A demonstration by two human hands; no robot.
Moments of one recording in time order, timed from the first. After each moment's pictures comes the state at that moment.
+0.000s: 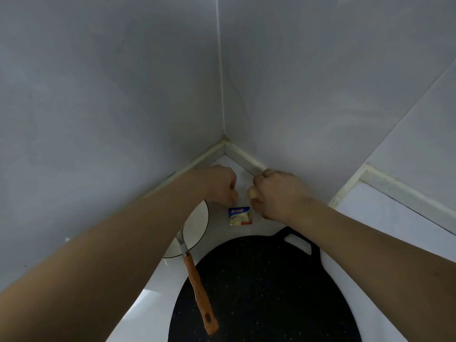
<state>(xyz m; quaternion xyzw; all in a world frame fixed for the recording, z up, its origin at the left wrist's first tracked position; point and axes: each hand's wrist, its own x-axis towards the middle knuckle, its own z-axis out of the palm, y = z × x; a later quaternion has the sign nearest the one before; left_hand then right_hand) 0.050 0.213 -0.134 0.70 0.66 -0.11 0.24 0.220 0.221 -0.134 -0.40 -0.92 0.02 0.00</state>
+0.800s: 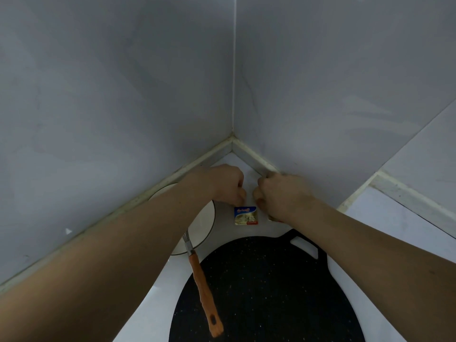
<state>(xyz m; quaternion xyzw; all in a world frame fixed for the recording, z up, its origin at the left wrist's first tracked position) 0.047 0.210 -0.141 0.69 0.67 -0.08 0.26 0.205 0.228 -0.143 -0.39 -0.92 -0.03 -0.07</state>
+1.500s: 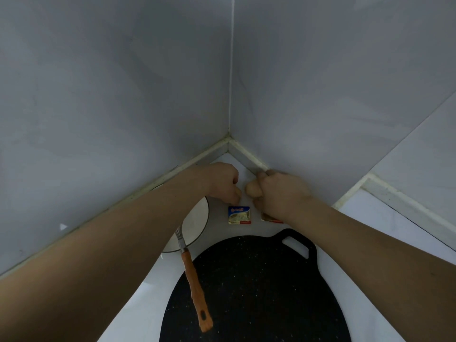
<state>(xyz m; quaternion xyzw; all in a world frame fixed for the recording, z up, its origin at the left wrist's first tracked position) 0.048 0.215 -0.139 0.67 0.68 -0.08 0.28 0.213 0.230 -0.132 -0.42 -0.90 0.04 -0.08</state>
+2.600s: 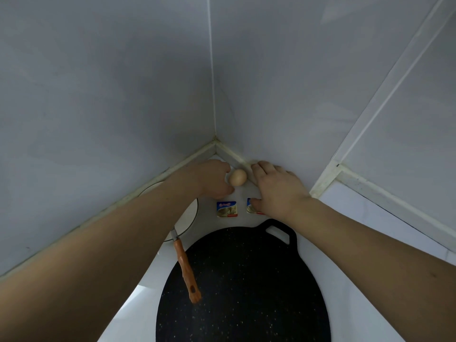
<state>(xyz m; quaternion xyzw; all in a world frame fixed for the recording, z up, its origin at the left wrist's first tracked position) 0.073 0.191 -0.107 0.67 0.70 -0.04 0.24 0.247 0.202 -0.100 -0.42 -0.90 0.04 -0.05</state>
